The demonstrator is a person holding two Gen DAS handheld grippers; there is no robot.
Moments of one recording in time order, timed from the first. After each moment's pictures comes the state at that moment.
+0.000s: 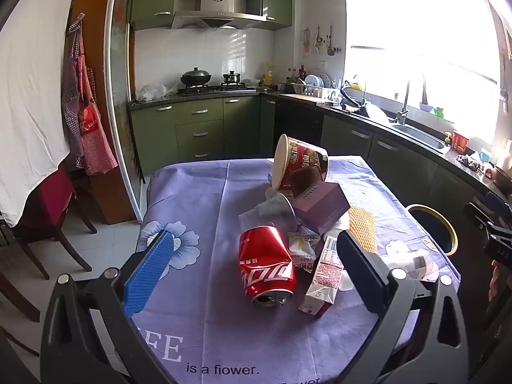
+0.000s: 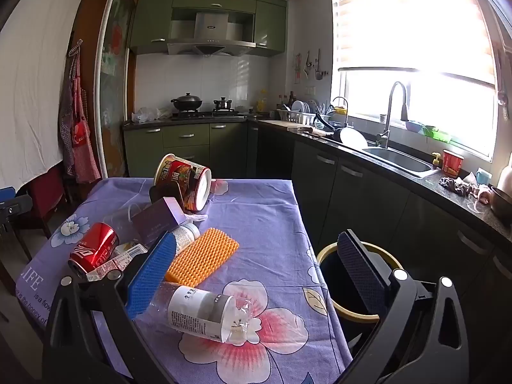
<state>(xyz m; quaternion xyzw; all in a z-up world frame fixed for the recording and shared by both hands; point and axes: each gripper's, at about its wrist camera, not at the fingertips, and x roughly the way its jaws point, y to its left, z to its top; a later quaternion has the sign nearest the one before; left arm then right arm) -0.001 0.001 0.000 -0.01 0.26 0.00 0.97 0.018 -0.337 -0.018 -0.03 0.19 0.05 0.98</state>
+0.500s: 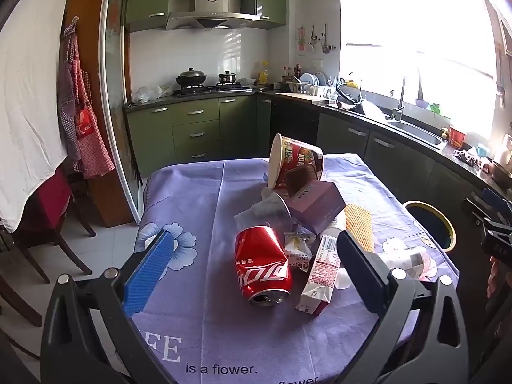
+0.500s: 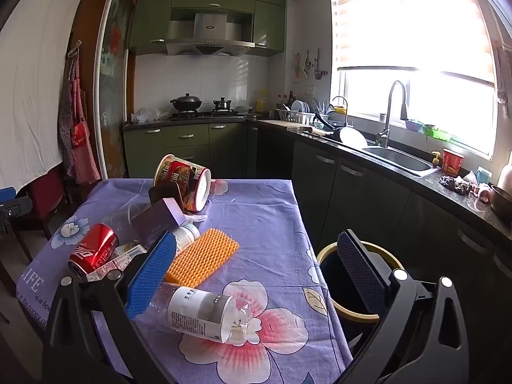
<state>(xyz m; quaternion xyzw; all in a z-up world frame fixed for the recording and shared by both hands) 0.000 -0.006 0.002 0.00 0.26 -0.01 0.97 0.018 -0.336 -0.017 -0.03 0.19 0.05 0.98</state>
